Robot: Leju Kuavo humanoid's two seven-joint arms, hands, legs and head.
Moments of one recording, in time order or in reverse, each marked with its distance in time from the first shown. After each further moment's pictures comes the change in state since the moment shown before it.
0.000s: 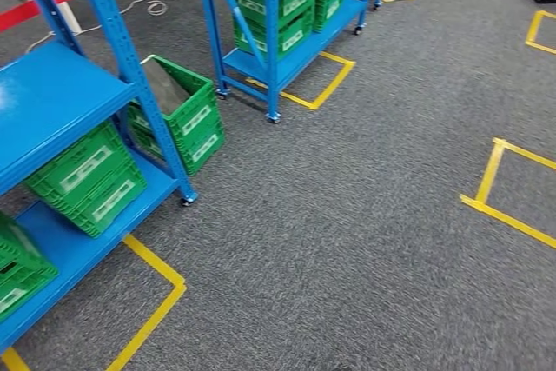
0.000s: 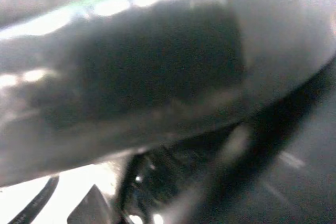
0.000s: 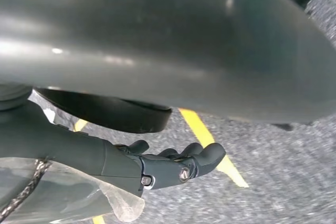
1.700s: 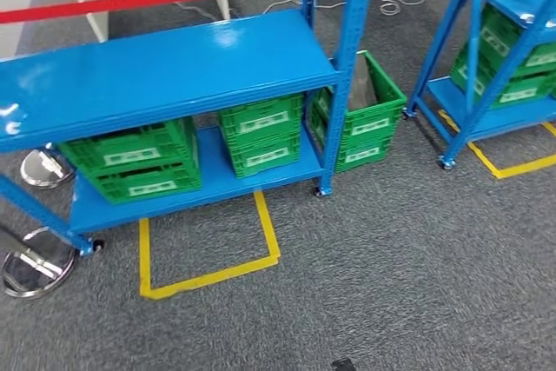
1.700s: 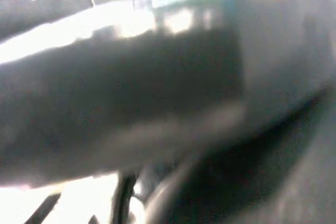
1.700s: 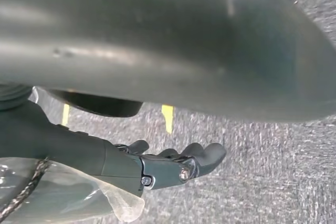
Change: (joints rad) left arm -0.006 0.014 -0.010 0.000 -0.041 -0.039 -0.011; right arm -0.011 0.006 0.010 0.000 0.005 0.001 -0.019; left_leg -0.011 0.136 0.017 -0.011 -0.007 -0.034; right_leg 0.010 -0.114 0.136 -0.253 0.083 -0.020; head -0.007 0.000
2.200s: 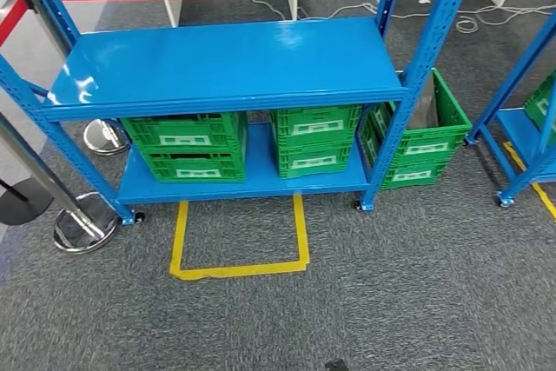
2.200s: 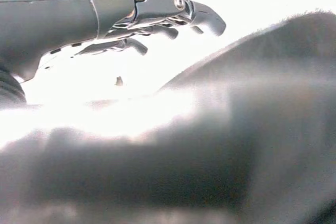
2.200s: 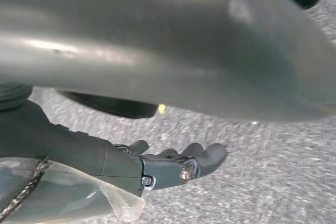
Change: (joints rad) left arm 0.000 -0.021 0.171 0.000 0.250 0.021 0.092; right arm -0.008 0.000 0.031 0.001 0.045 0.019 0.033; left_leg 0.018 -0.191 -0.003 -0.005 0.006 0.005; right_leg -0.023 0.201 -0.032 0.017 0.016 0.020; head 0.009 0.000
